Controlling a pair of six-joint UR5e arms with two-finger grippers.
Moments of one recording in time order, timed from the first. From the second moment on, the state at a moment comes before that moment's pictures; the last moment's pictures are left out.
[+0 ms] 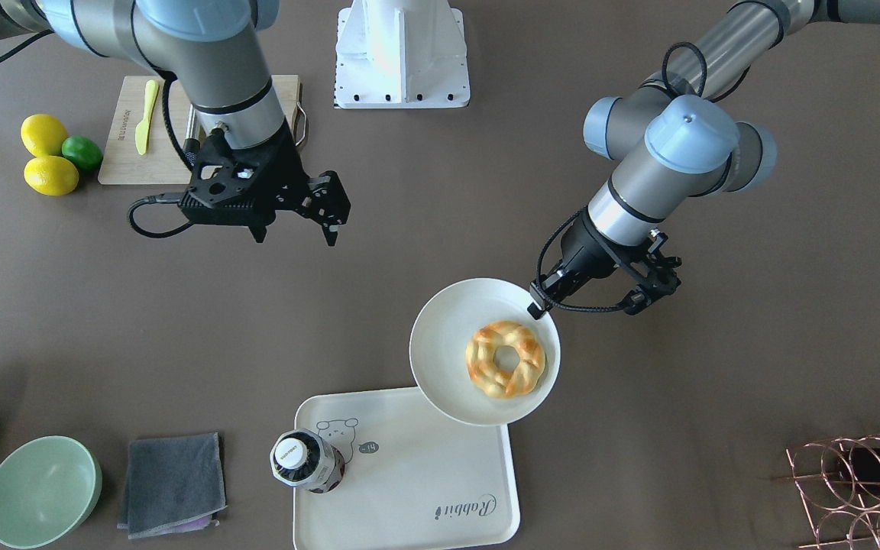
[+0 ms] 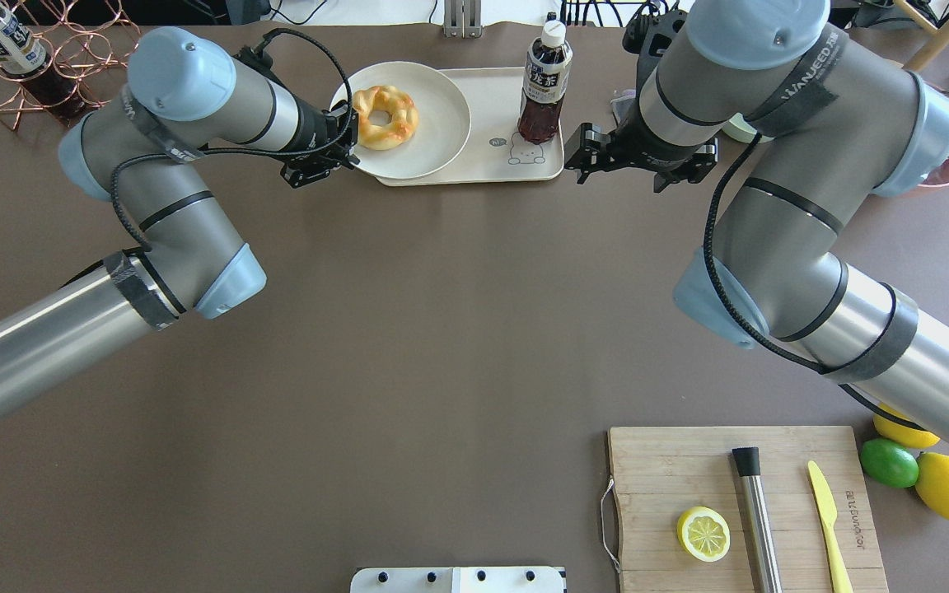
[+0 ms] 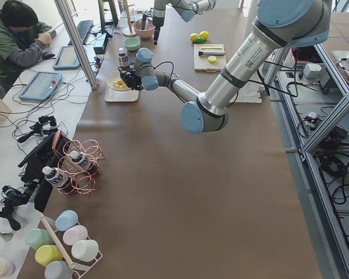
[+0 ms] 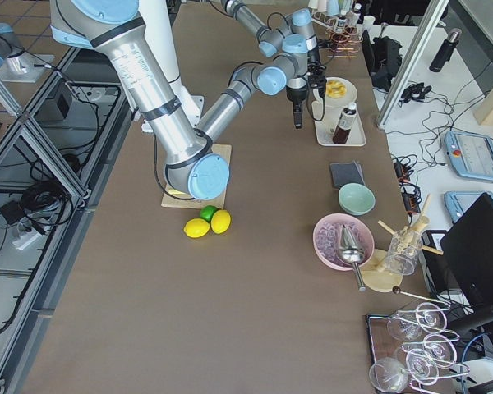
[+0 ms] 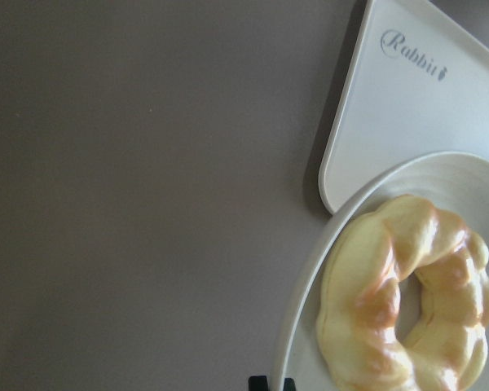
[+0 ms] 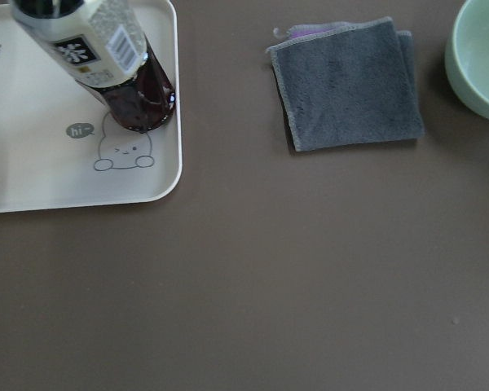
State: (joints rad) left arm -0.78 -2.36 -1.25 -2.19 -1.84 -1.97; right arm 0.86 -1.00 1.82 -1.67 2.00 0.99
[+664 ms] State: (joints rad) left arm -0.71 -2.52 -1.01 -2.19 -1.64 -2.02; right arm 1.01 -1.21 1.82 -1.63 2.07 0.65
